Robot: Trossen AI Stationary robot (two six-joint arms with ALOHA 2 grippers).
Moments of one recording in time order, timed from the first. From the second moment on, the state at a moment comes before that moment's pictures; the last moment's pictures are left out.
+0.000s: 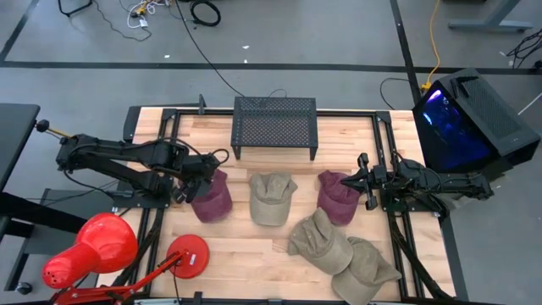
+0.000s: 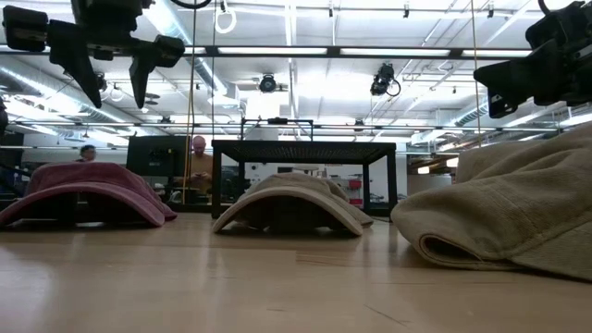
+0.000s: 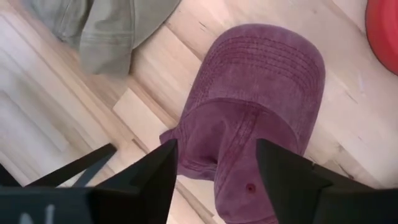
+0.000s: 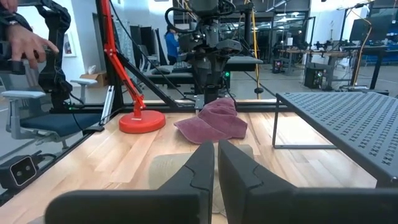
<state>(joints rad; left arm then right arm) -0.06 1.11 0.96 -1.08 -0.05 0.77 0.01 0.01 0.02 0.03 -0.07 0.02</state>
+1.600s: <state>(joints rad) -0.05 1.29 0.84 -1.03 -0.05 0.78 0.01 0.01 0.02 0.03 -0.07 0.02</state>
